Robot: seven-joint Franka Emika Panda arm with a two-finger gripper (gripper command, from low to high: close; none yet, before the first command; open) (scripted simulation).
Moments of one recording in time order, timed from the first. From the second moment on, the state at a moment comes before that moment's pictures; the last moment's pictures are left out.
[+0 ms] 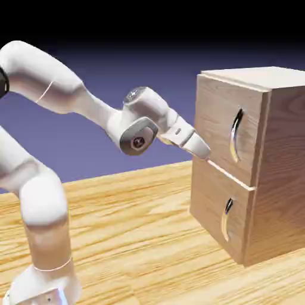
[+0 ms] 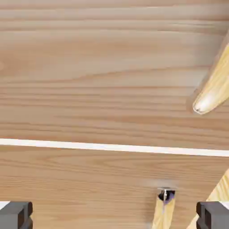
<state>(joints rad) 0.03 -0.59 -0.02 -2.81 -0.05 3.03 0.71</state>
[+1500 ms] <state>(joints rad) 0.83 -1.26 -0.95 -2.66 -2.01 2.70 -0.51</state>
